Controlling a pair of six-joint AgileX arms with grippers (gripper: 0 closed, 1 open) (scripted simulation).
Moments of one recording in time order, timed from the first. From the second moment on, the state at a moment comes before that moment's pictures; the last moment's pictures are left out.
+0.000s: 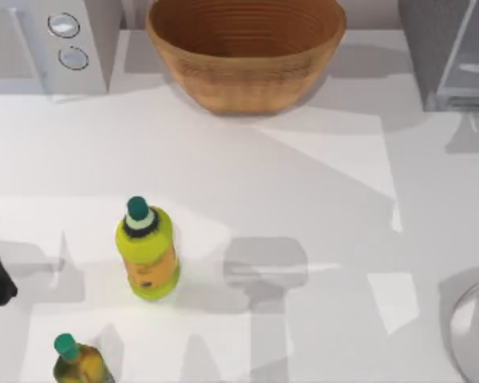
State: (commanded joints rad) left arm 0.00 0.00 0.00 0.00 0.00 0.00; right arm -0.18 1.31 0.63 0.86 -0.18 0.03
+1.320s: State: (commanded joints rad) left arm 0.00 0.00 0.00 0.00 0.00 0.00; right arm -0.26 2.20 1.08 1.17 -0.24 0.04
